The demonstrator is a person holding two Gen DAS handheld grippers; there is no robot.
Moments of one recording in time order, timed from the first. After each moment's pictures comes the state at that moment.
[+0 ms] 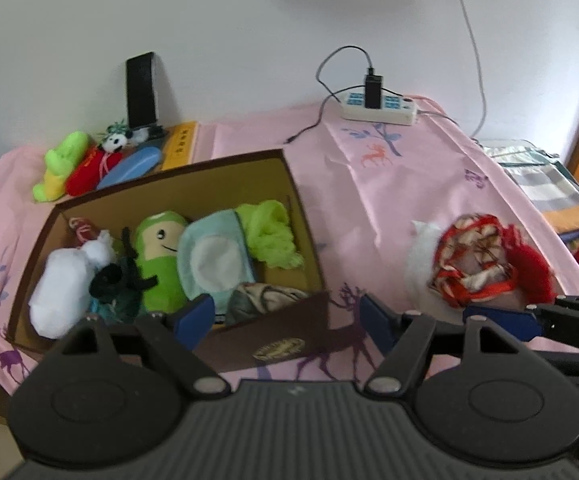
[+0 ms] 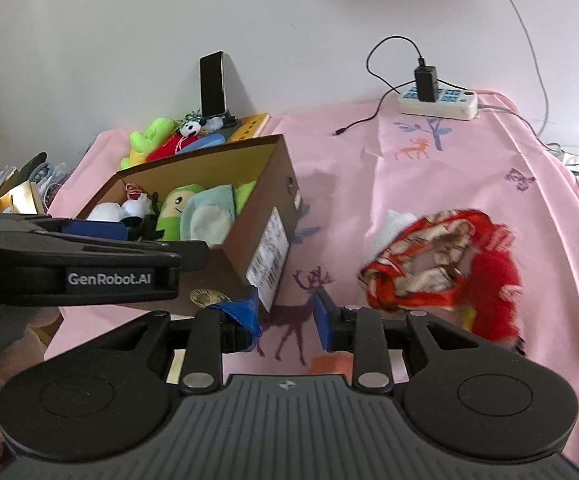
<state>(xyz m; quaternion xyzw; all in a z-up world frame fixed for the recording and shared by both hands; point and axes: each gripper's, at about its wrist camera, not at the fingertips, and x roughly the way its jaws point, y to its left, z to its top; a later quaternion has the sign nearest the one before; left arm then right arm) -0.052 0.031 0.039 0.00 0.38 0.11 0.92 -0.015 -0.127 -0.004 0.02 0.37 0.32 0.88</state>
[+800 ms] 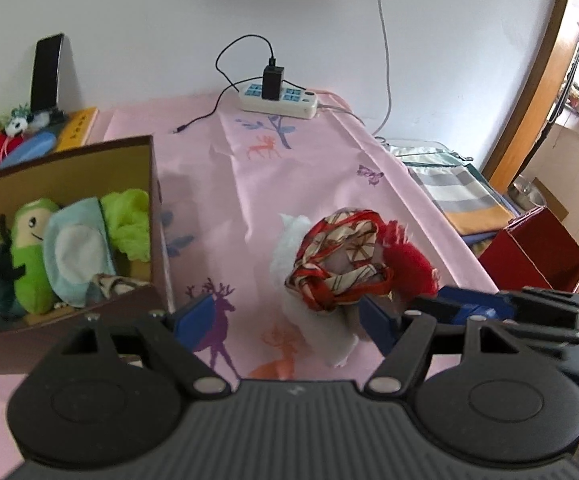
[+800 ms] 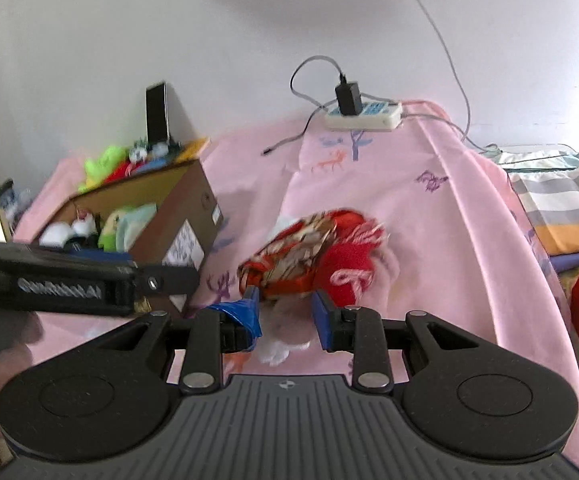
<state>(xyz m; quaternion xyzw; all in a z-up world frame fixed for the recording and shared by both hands) -0.031 -0.018 0.019 -0.08 0.38 -0.01 0.92 -0.010 -0.214 -0.007 0.04 0.33 0.27 0.90</state>
